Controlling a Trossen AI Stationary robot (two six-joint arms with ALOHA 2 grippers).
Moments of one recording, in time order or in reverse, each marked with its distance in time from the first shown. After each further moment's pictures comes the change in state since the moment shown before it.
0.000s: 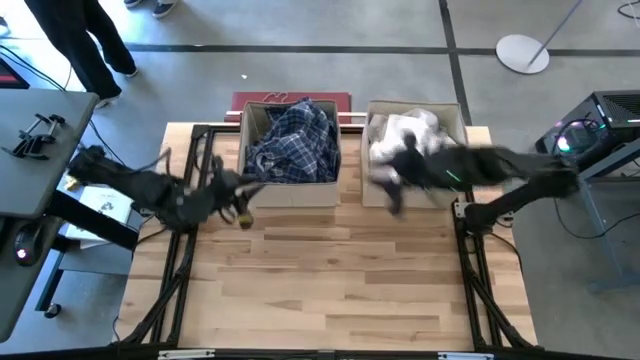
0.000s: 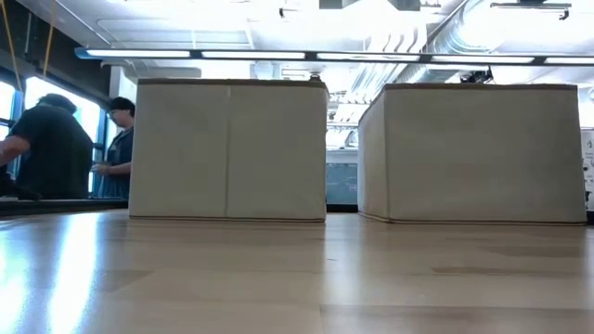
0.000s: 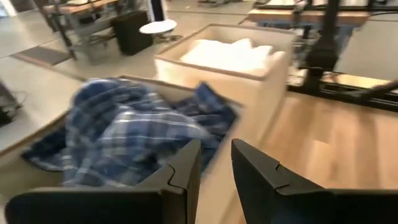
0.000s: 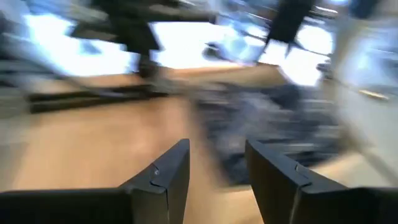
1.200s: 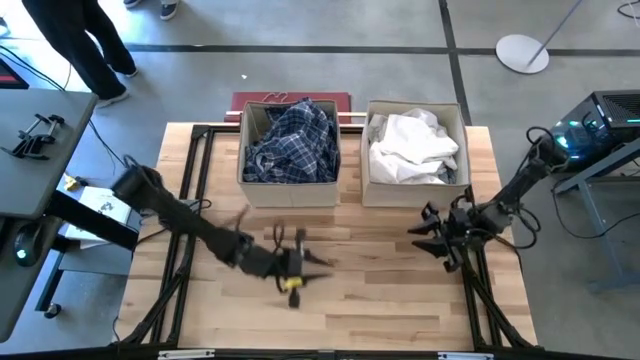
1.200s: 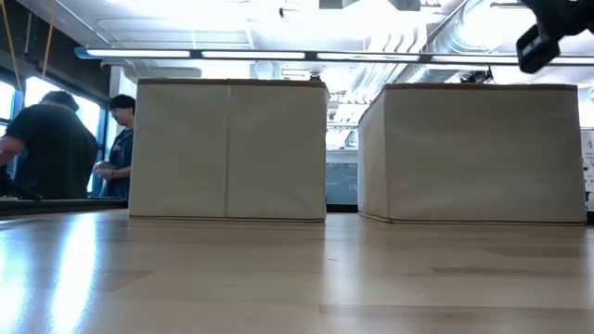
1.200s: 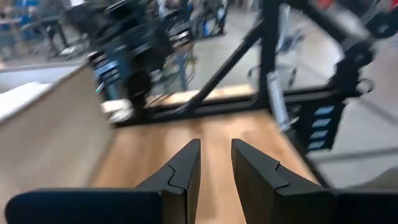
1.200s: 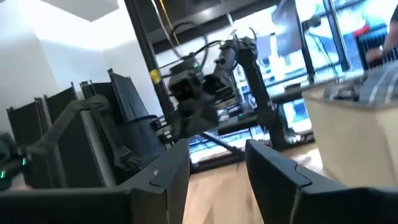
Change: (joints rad) left arm -0.115 0.665 -0.001 1.011 0.473 0.349; right arm 0.613 -0.569 -1.444 1.633 0.221 0.024
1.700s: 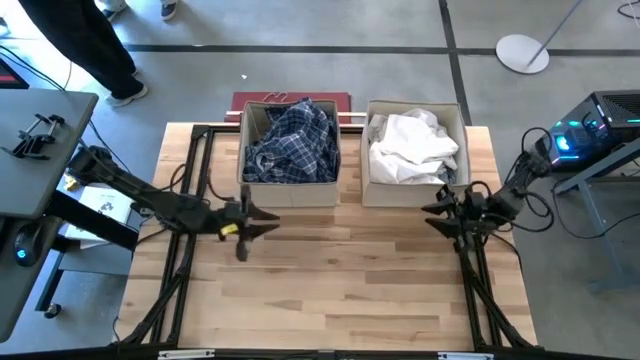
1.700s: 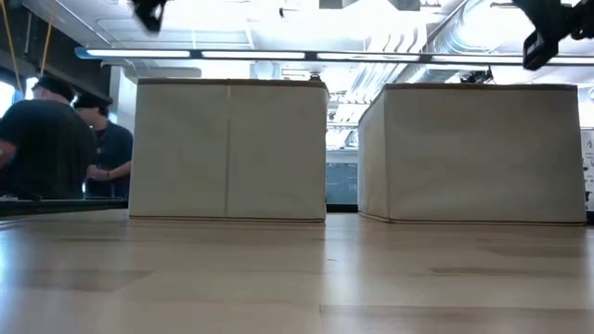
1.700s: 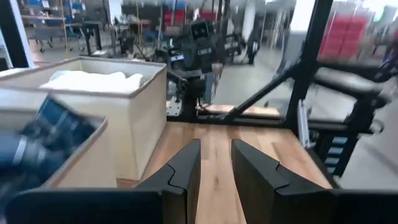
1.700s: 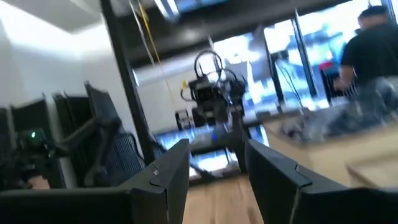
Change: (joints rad) left arm 0.088 -0.717 -0.482 -0.132 -0.027 -0.107; right arm -0.018 -0.553 0.025 -0.506 0.077 -0.124
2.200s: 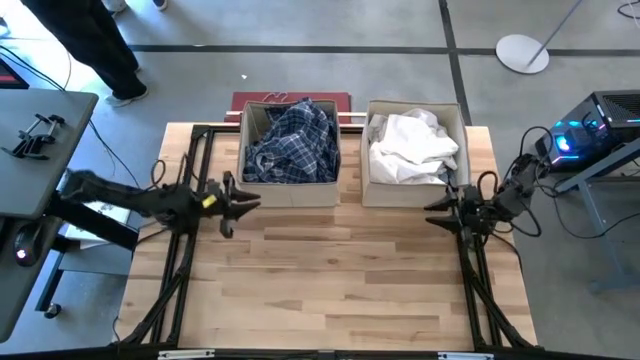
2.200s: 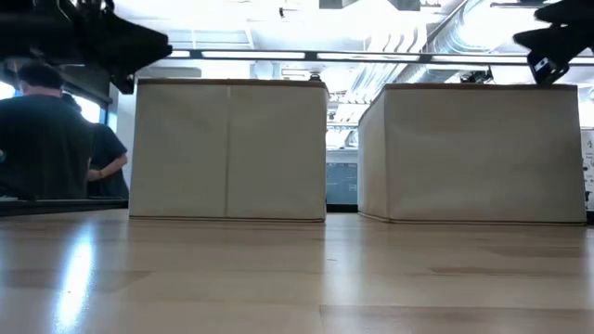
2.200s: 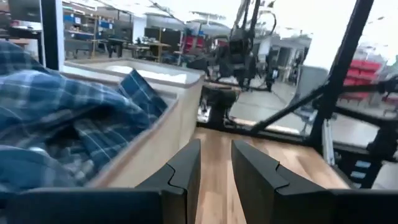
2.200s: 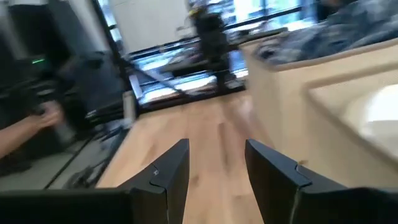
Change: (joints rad) left arm 0.264 -0.475 -0.377 0.023 0.182 -0.045; right arm -0.001 -0.099 0.258 -0.876 0.000 0.299
